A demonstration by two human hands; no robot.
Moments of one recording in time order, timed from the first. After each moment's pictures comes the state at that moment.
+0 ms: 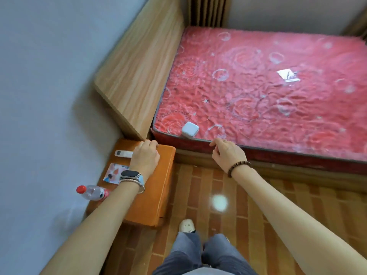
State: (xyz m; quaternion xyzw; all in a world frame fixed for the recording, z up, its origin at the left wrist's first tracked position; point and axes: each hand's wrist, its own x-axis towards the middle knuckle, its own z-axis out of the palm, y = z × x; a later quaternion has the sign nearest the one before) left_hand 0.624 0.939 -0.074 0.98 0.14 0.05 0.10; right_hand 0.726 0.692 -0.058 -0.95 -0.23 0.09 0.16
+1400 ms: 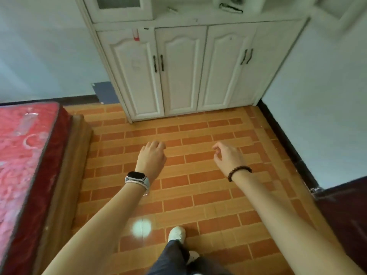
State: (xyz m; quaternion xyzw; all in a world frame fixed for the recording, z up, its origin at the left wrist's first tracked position) left_hand 0.395 0.205 -0.048 0.64 -0.76 -0.04 0.14; right_hand 0.139 0.200 -0.030 -0.71 0.68 -0.10 0.17
